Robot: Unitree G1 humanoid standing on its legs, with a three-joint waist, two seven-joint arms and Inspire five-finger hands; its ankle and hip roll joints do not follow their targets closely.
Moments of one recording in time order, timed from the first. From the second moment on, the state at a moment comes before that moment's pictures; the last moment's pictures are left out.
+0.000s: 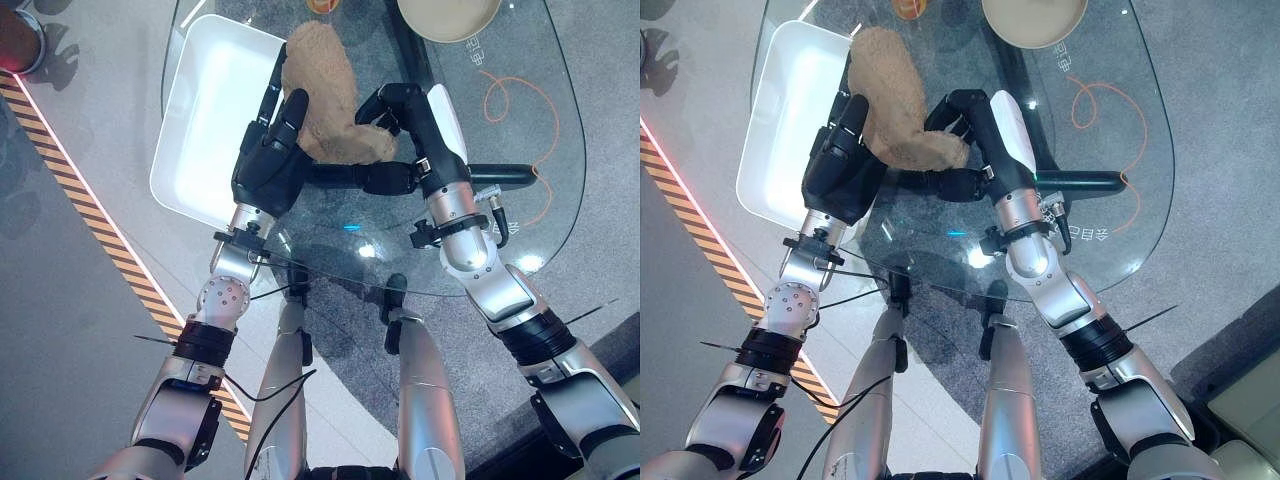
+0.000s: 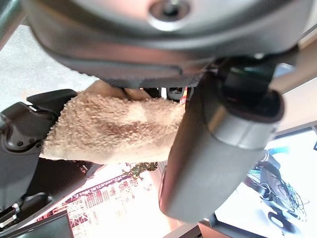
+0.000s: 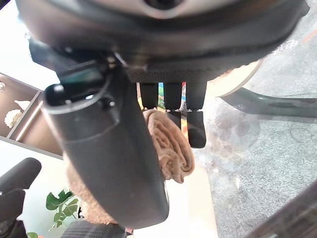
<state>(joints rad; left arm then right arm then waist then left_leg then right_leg) -0.66 0.30 -0.13 0.32 -1.40 -0.07 -0.43 -0.73 -0.53 0.43 0.07 -0.08 -0.04 -0.31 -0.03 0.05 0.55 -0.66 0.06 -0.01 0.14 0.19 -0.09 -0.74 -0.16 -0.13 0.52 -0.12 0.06</state>
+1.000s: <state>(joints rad) -0.67 0.30 -0.13 0.33 -1.40 -0.15 -0.42 -0.74 -0.49 0.46 0.06 -0.09 -0.08 -0.31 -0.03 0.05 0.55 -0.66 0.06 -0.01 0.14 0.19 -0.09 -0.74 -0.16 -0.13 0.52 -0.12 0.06</state>
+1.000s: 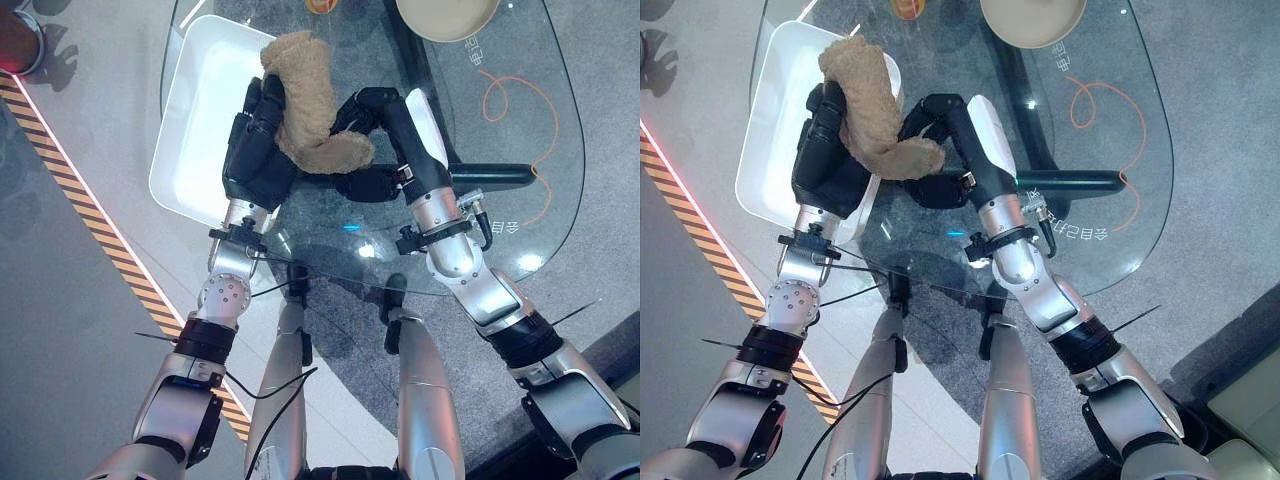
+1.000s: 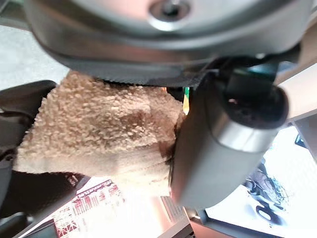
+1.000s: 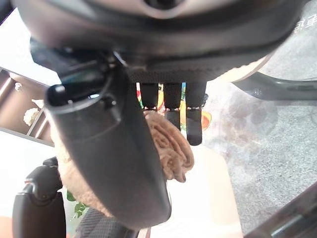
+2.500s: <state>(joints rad) -0.67 0.28 -0.07 0.33 -1.39 -0.45 -0.19 -0.75 -0.48 0.38 0.08 -0.09 -0.09 -0.36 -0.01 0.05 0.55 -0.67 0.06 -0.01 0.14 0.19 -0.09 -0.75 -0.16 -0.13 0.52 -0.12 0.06</state>
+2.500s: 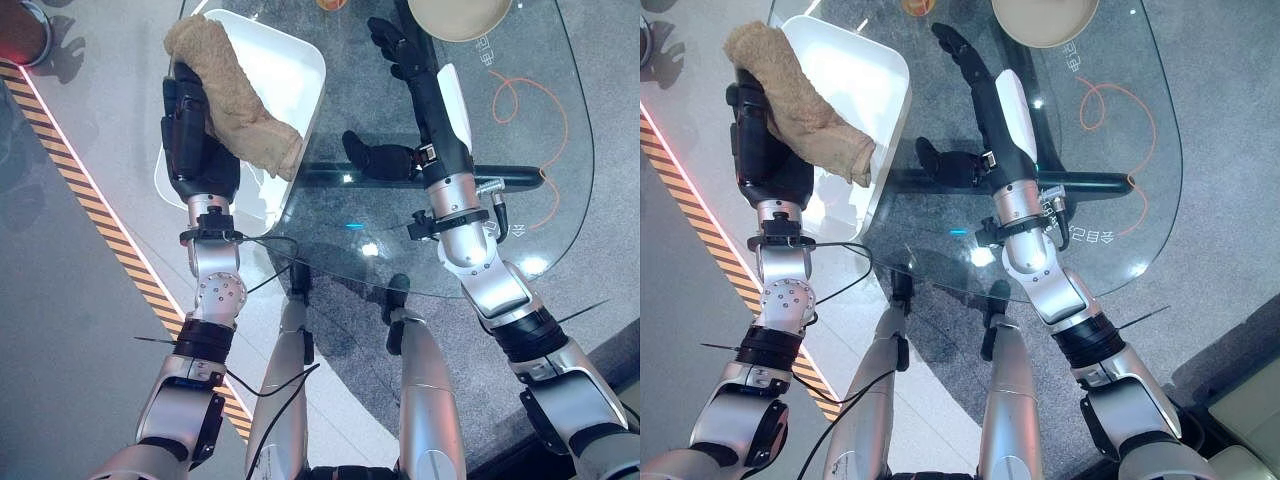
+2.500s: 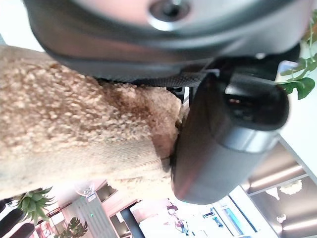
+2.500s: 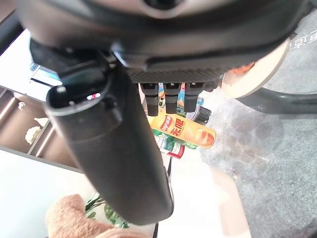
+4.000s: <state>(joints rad) -0.92 0.61 -0.22 0.73 -0.85 -0.44 0.28 -0.85 -0.60 0.24 1.20 0.29 -0.15 -0.78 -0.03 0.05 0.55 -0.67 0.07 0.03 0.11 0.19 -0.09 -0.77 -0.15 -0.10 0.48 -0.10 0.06</state>
